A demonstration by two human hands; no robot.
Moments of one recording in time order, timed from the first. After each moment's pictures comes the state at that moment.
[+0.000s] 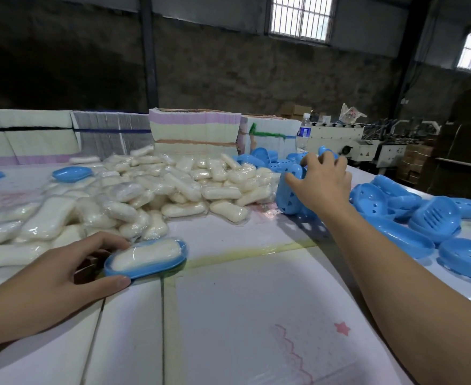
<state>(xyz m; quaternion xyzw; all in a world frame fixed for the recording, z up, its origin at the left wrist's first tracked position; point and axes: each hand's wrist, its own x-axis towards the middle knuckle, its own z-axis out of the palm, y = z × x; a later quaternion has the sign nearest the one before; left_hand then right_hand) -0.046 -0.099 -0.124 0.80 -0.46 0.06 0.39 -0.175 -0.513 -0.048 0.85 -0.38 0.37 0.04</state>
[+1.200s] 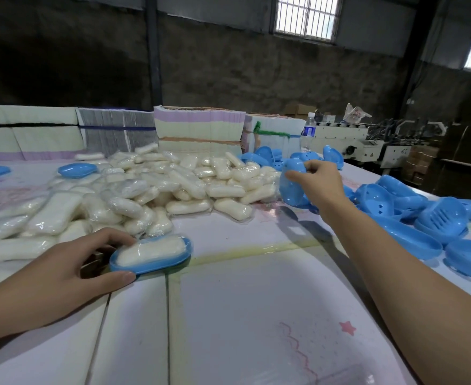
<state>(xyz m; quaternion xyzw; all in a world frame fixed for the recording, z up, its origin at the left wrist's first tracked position) -0.048 -0.097 -0.119 0.81 -0.46 0.06 0.35 -0.176 -0.500 -0.048 0.77 -0.26 0.43 -0.40</state>
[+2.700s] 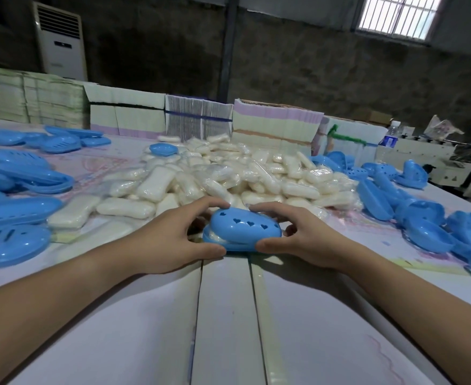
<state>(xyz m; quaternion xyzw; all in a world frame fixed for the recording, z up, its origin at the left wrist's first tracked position) -0.064 -0.108 -0.106 0.81 -0.42 -0.01 0.40 -0.152 -0.354 -0.081 0.94 0.06 0.08 -0.32</state>
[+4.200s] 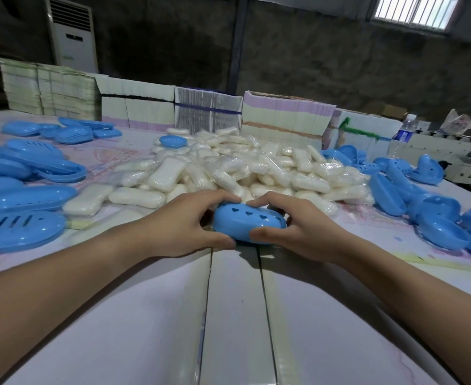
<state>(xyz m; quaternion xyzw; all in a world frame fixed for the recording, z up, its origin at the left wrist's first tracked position) -0.060 -0.109 -0.101 0.83 -0.45 0.04 0.34 -0.149 -0.334 -0.079 0.96 0.10 0.12 -0.25</state>
